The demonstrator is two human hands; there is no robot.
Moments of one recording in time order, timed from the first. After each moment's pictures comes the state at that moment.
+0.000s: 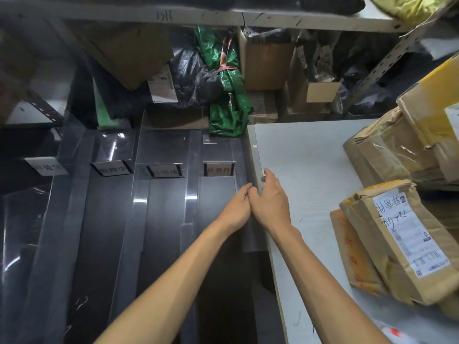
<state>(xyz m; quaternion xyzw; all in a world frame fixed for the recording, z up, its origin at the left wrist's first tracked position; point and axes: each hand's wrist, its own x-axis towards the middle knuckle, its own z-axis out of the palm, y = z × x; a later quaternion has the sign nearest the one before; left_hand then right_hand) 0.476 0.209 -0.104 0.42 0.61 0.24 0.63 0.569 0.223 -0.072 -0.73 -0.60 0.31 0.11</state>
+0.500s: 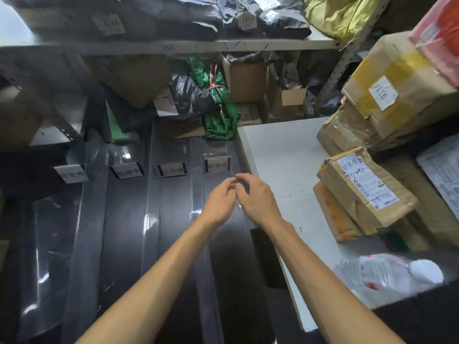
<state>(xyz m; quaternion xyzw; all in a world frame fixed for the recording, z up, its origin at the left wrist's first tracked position) 0.432 0.128 -0.036 0.52 0.60 0.29 0.53 0.546 0.130 -0.014 -0.66 -0.64 0.33 0.20</state>
